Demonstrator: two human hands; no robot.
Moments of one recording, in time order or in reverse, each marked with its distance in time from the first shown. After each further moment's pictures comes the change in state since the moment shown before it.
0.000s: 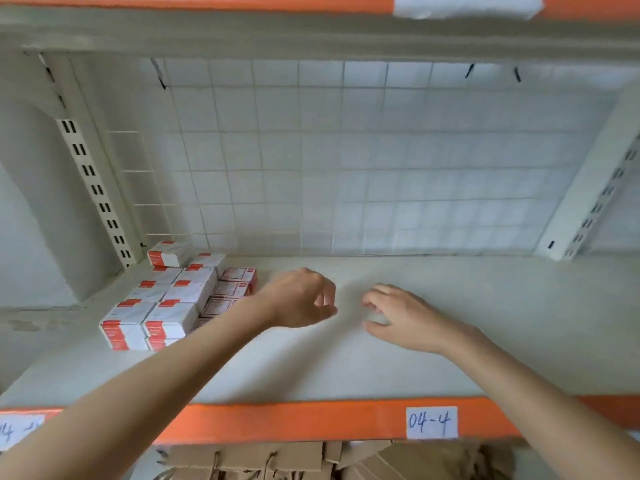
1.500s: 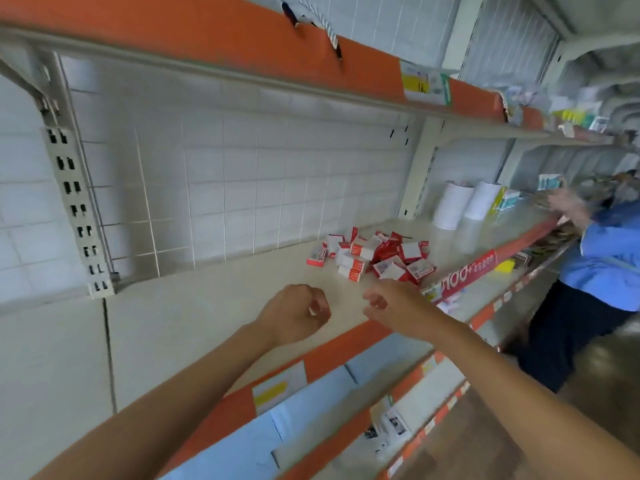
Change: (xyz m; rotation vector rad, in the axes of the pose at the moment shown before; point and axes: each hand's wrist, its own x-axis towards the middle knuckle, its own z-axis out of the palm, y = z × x) left_hand 0.383 0.623 0.171 -0.344 0.005 0.436; right_hand -0.470 0.519 -0.178 0.018 0.241 0.786
